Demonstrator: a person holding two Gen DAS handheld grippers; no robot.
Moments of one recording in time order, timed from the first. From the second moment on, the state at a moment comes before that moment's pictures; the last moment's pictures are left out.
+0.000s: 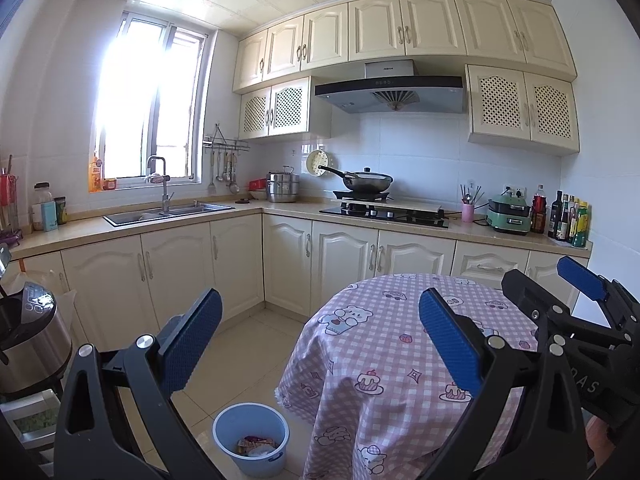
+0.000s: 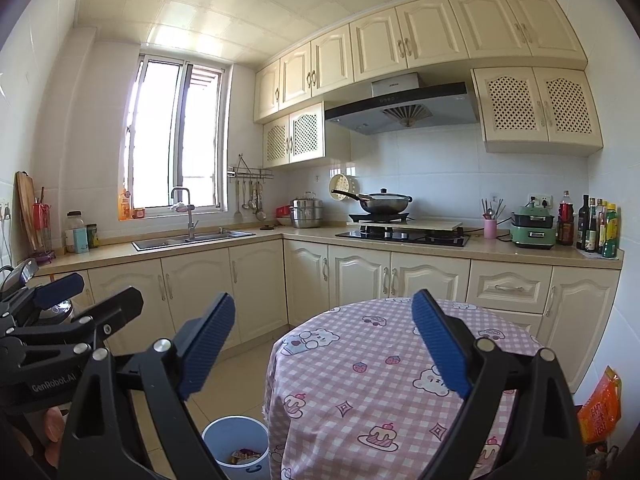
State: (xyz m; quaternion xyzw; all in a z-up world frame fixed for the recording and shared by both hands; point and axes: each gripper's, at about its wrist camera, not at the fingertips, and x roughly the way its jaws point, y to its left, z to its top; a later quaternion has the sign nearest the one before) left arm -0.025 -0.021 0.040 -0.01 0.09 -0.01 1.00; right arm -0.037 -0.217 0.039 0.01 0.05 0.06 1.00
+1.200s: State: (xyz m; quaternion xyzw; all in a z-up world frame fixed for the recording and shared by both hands) left arm -0.018 -0.019 0.033 -0.01 0.10 -0.01 0.99; right arm -0.024 -0.217 0.032 0.01 0.06 0.07 1.00
